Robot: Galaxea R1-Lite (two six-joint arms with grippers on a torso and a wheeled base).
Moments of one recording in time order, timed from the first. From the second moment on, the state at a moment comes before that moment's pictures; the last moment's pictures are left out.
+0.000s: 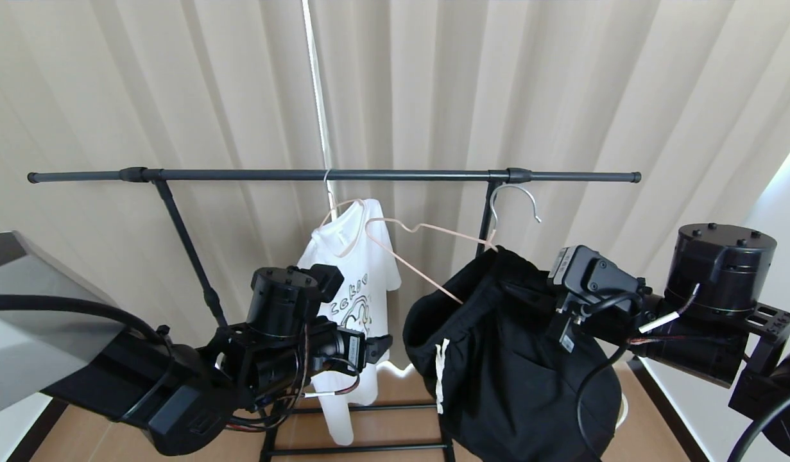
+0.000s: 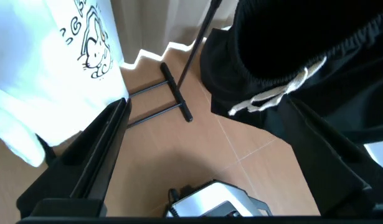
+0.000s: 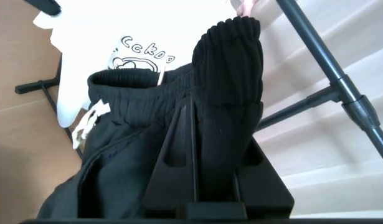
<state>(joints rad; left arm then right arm) -0.58 1.96 -0.71 -0.70 0.00 -0.21 0.45 1.68 -0.57 -0.88 0.26 -0.68</state>
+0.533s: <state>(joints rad) -0.60 2.01 -0.74 -0.71 0.05 -0.25 0.52 1.62 -0.53 -0.89 0.25 -0.68</state>
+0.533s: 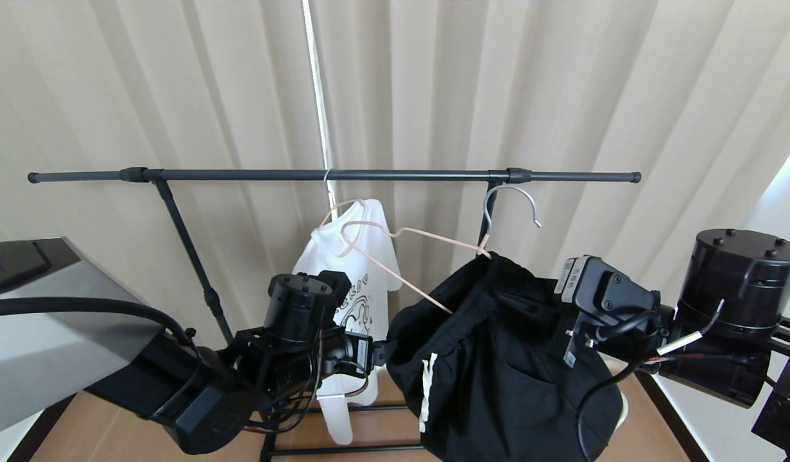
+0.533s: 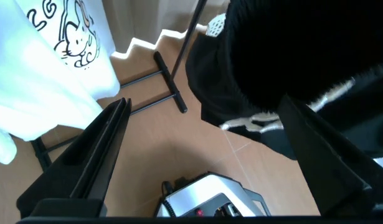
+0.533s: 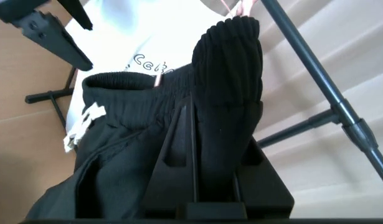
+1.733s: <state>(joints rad) -0.59 2.07 -0.78 -0.80 0.14 -0.28 0.52 1.59 -0.52 -0.89 0.25 -0.68</state>
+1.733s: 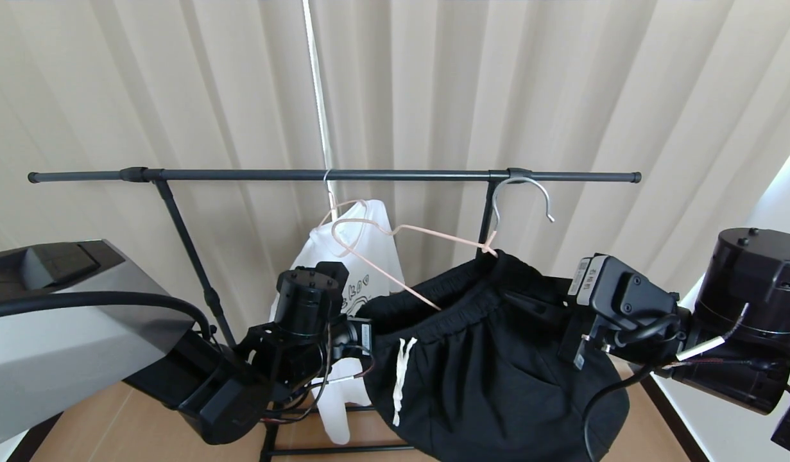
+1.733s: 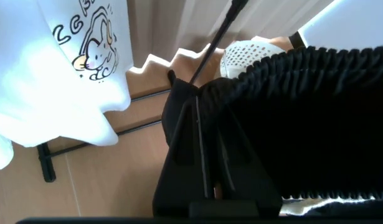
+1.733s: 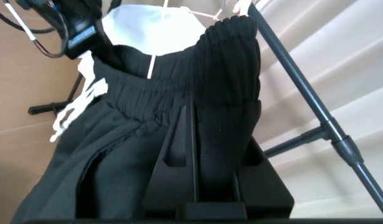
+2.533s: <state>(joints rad) -0.50 2.08 -0.84 -0.80 0.16 -0.28 0.48 1.69 -0.50 -0.89 0.27 -0.73</state>
